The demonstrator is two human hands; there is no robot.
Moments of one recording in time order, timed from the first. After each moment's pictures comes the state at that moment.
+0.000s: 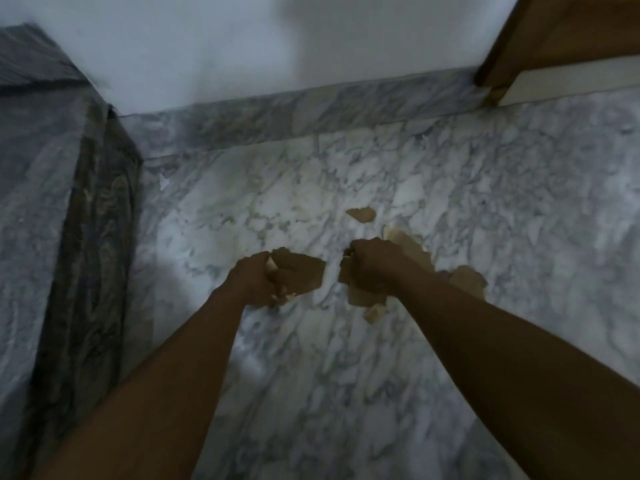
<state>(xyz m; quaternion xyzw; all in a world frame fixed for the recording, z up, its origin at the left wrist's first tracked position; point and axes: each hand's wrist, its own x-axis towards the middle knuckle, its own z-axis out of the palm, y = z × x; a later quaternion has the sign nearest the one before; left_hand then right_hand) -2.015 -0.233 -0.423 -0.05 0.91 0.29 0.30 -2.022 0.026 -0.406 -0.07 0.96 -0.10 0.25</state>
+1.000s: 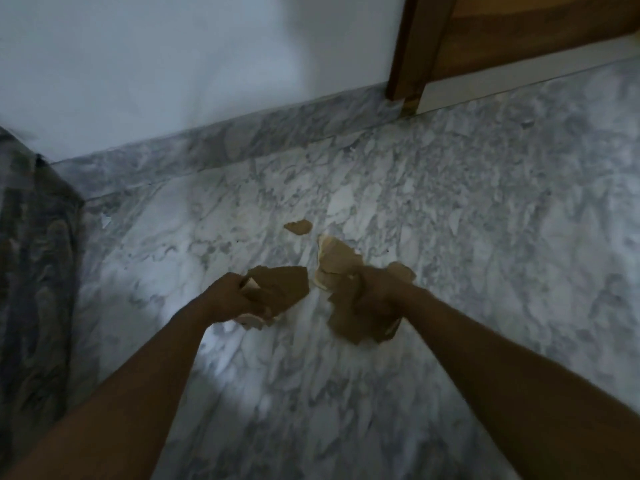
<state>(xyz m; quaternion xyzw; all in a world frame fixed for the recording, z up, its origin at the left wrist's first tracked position) -2.003 -0.152 -0.366 -0.02 0.87 0.32 0.39 -1.956 0.142 -0.367 0.02 0.90 -0.28 0.34</state>
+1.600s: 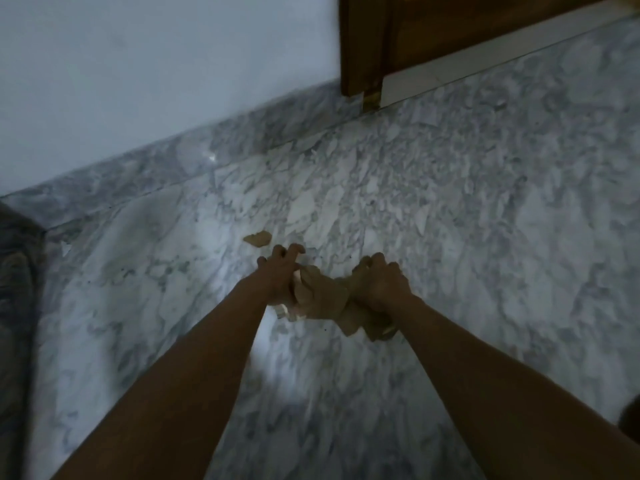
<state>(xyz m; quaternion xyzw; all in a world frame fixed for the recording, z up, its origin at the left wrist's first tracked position) -2.038 0.012 -0.412 0.19 0.93 0.05 0.32 -1.954 0.218 -0.404 0.15 0.93 -0.25 0.24</state>
